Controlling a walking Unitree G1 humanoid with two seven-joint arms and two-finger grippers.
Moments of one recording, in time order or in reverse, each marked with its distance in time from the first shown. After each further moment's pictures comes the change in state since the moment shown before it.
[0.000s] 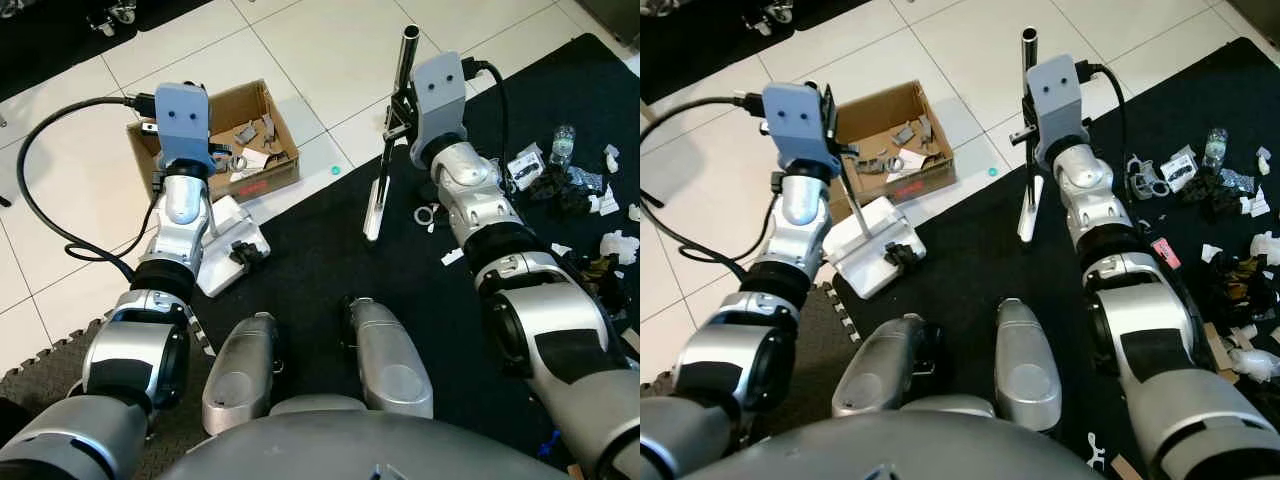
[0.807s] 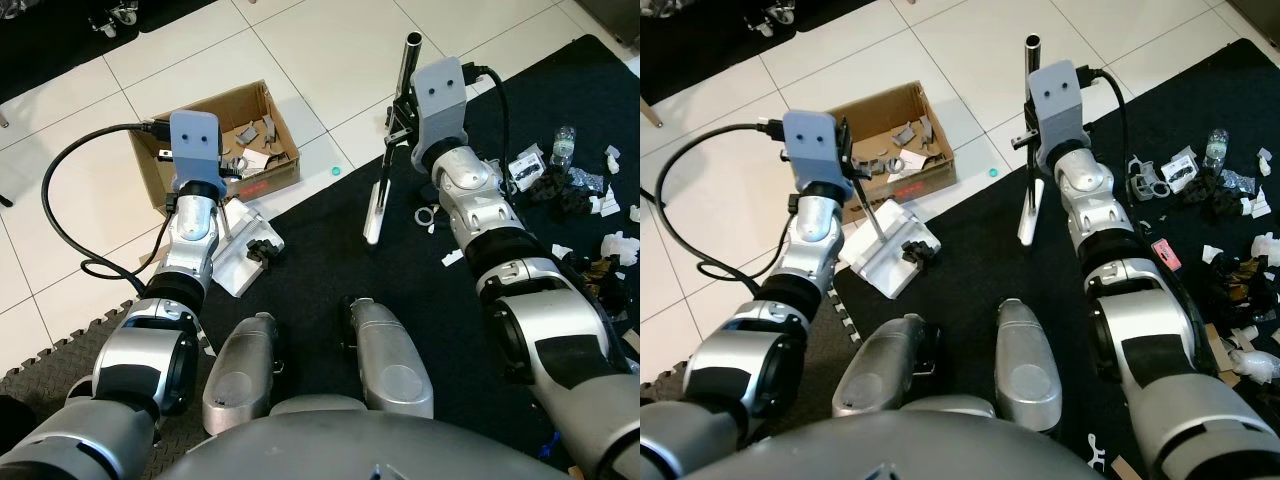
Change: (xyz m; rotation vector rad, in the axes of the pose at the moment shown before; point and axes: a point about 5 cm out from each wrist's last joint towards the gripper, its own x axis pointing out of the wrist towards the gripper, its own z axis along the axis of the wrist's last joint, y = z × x) left arm -0.020 -0.020 -0.028 -0.068 0.136 -0.036; right arm -0.003 -0.002 -0.003 0.002 0.018 -0.017
